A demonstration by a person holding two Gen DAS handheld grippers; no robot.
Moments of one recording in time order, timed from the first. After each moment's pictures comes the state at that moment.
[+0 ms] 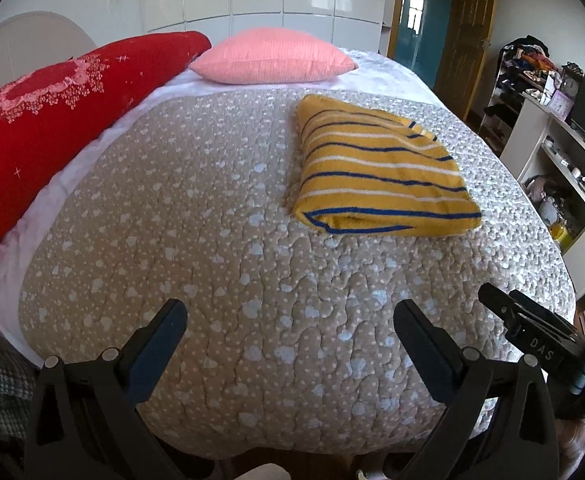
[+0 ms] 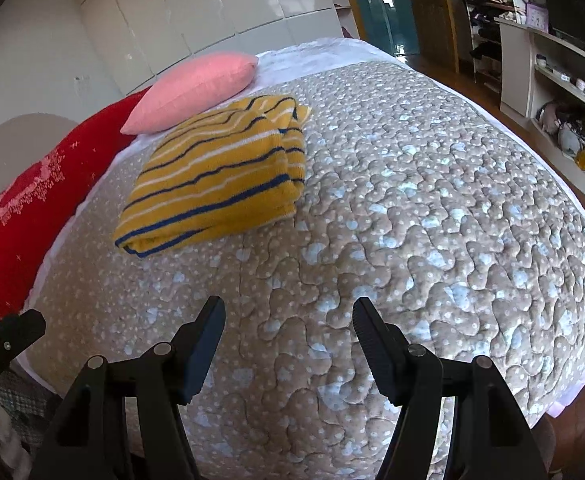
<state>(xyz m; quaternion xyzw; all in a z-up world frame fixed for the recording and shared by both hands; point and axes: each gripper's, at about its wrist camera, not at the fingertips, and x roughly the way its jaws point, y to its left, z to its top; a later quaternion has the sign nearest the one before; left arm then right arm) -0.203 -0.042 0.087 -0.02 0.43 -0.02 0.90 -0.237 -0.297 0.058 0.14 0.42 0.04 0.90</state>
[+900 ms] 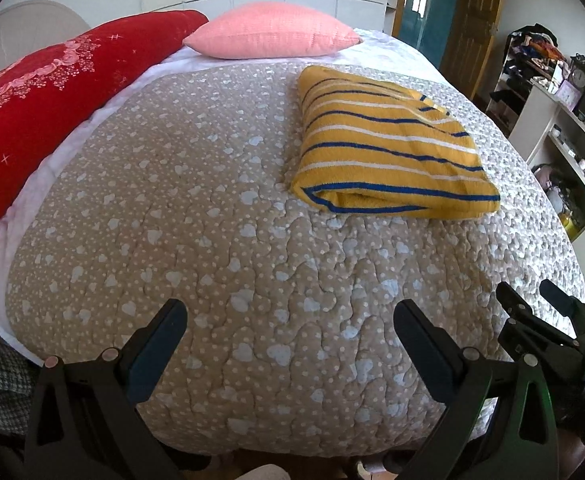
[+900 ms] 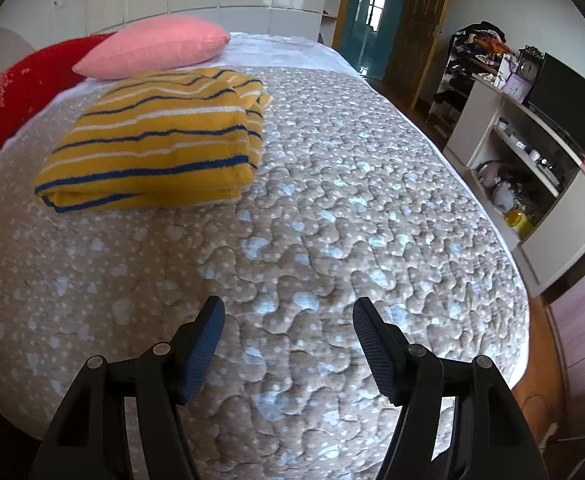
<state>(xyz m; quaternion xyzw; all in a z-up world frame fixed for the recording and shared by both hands) -0.186 -0.048 0.063 -0.01 0.46 -0.02 0.89 -0.225 -0.273 0.047 -0.04 0.44 -0.08 0.89</state>
